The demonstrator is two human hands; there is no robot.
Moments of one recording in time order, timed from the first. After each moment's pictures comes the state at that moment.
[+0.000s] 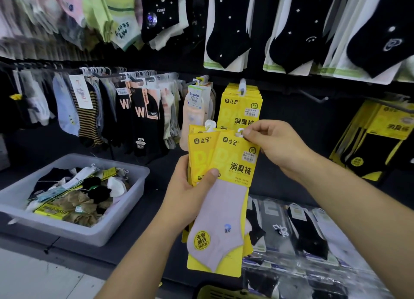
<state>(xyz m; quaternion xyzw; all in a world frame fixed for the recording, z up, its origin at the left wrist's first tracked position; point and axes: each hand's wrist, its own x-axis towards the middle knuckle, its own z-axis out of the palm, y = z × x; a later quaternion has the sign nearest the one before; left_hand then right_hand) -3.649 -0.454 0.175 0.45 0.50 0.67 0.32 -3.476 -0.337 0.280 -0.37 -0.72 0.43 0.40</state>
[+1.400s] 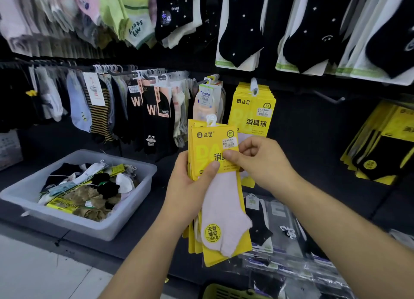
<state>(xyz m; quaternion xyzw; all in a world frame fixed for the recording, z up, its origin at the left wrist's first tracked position) -3.658 -0.459 0.179 0.43 0.50 0.70 0.27 -3.509 -0.377 0.254 -0.39 -0.74 0.39 0.38</state>
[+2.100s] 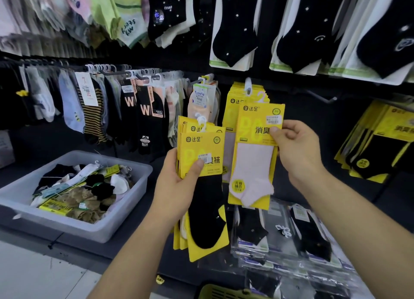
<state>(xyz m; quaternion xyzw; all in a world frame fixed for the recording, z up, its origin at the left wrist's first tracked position) -3.669 -0.458 0.178 0.45 0.55 0.67 0.22 -3.468 -0.328 0.256 -0.38 -0.59 0.42 0.58</state>
